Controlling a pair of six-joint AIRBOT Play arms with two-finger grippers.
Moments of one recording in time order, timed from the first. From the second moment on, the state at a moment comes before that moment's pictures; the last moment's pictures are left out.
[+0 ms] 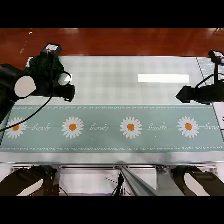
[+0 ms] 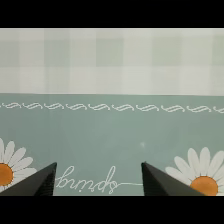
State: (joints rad) left arm -0.43 -1.05 1.12 1.70 -1.16 -1.75; right arm -0.05 -0.92 1.02 -1.39 1.23 1.55
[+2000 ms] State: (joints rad) left arm 0.08 -1.40 1.26 1.76 -0.52 -1.86; right arm -0.05 -0.92 1.02 -1.37 1.11 1.54
